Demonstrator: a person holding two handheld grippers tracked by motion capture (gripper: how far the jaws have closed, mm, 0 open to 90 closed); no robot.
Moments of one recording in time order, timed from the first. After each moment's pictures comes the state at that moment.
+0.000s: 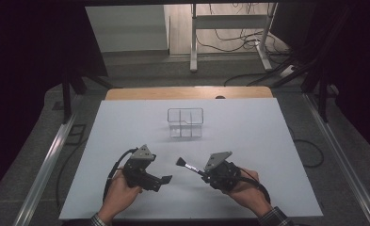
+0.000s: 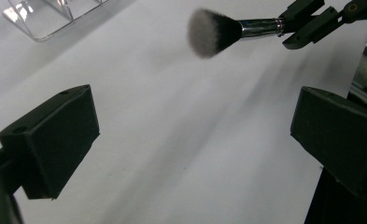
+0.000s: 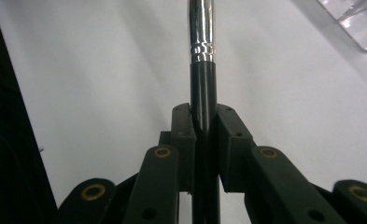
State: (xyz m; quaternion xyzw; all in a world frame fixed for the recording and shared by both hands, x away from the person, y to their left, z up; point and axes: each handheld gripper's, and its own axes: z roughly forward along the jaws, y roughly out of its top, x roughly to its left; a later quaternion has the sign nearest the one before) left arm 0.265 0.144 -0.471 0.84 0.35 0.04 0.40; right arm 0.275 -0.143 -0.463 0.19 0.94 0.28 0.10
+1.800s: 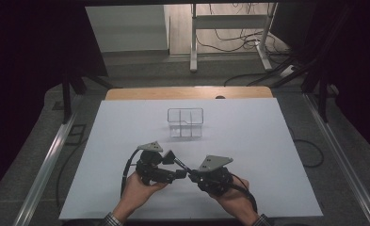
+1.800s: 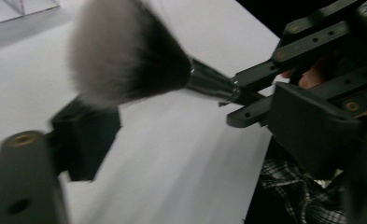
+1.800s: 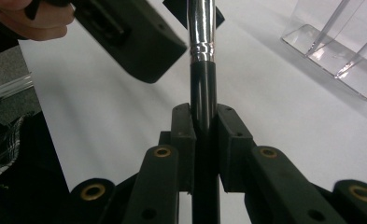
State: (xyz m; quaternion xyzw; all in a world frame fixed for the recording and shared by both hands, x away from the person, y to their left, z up) left arm 0.278 0.115 -0.468 0.80 0.36 -0.07 0.48; right arm 0.253 -0.121 -0.458 0.23 0.89 0.39 0.11
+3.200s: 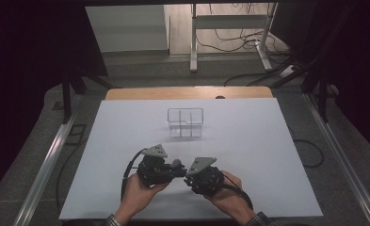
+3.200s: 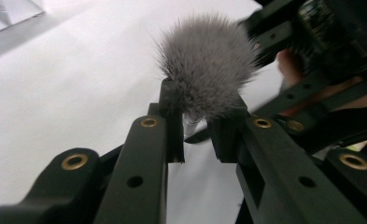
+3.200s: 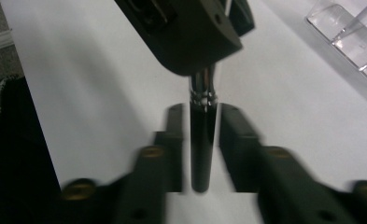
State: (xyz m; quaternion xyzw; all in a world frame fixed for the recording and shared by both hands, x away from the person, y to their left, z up) left arm 0.264 0.104 -0.456 0.83 0.33 -0.05 0.46; right arm 0.257 -0.099 -0.467 0.19 0.92 0.32 0.12
